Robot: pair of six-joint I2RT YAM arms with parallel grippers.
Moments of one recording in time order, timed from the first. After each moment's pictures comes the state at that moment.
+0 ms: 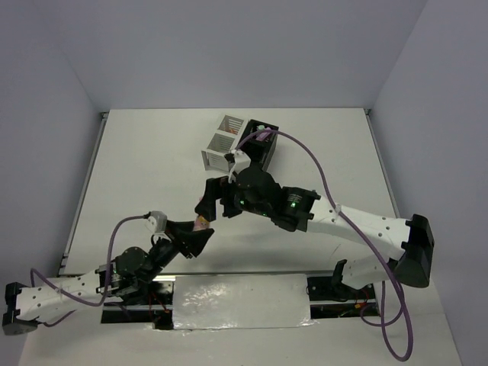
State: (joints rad) left arm -1.25 0.17 0.09 0.18 -0.56 -0.50; right arm 1.09 1.32 1.15 -0.27 0.08 0.70
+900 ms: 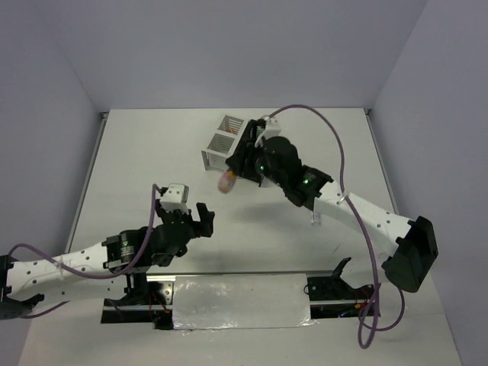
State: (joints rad) left arm -1.25 0.66 0.61 -0.39 -0.85 -0.66; right arm 0.89 1.32 1.12 -0.12 0.11 0.62
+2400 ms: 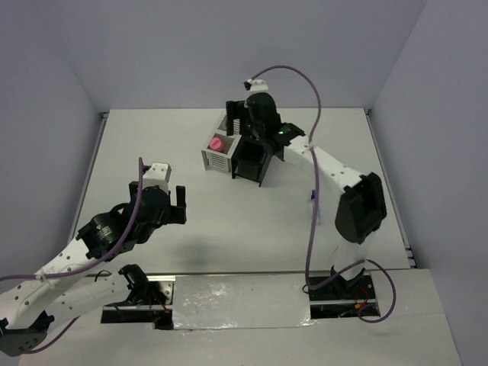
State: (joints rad) left arm -0.83 0.74 0.92 -0.85 -0.57 -0.48; right arm 0.61 1.84 1.64 -0.16 0.19 0.27
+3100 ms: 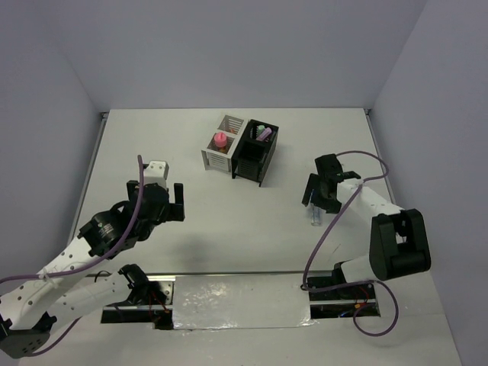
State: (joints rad) left arm -0.78 0.76 0.92 -0.85 -0.59 -0.48; right arm 0.17 1.38 0.80 -0.59 0.18 0.51
